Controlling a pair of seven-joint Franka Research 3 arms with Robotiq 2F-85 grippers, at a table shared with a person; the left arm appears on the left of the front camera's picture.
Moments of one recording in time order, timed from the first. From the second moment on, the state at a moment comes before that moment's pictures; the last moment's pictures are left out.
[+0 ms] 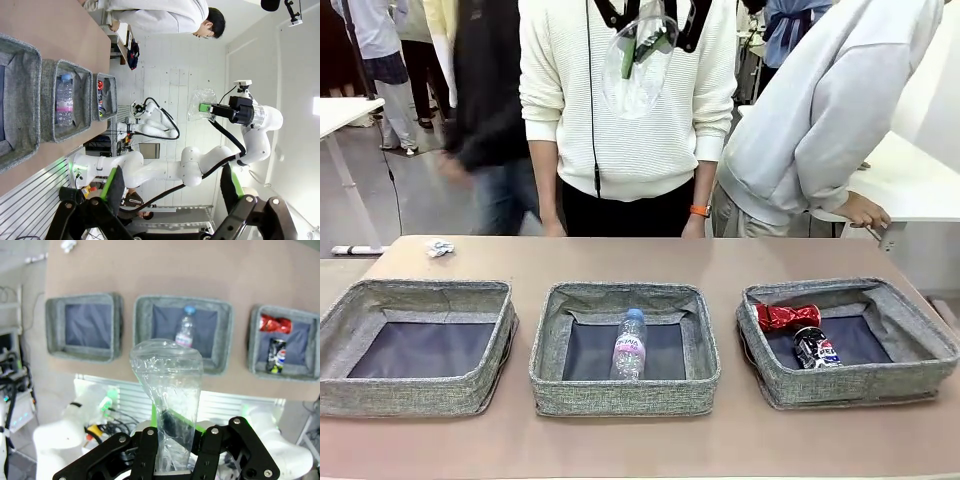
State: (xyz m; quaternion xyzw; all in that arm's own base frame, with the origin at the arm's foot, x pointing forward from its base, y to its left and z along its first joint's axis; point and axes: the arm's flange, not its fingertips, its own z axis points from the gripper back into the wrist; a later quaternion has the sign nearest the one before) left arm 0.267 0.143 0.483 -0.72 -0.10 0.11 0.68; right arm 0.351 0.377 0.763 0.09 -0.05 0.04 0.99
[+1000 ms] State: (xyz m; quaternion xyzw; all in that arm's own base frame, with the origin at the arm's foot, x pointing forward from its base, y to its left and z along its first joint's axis) left arm 0.267 0.143 0.483 -0.72 -0.10 0.11 0.68; right arm 0.351 0.377 0.763 0.09 -0.05 0.04 0.99
